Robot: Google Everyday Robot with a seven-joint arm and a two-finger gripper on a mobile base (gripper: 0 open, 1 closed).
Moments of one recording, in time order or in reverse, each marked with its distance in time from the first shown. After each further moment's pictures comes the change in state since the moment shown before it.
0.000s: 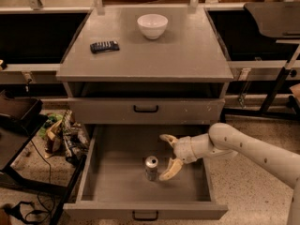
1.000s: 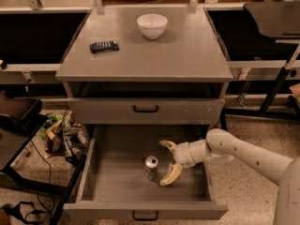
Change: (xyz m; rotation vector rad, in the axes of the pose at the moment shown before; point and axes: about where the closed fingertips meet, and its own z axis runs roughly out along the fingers) arm 0.041 -0.003 0.023 -0.029 0.014 -0.016
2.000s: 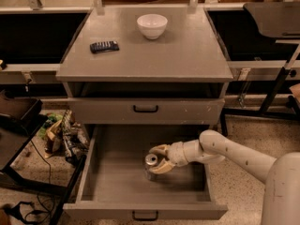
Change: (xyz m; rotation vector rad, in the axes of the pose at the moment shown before) arm 0.008 -0.023 0.032 0.019 -0.040 -0.062
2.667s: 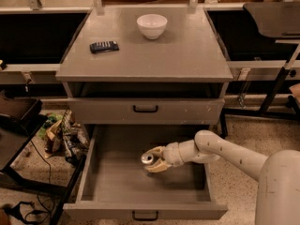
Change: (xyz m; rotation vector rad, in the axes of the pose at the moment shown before) arm -0.002 0.003 0.018 -0.037 -0.020 -0.008
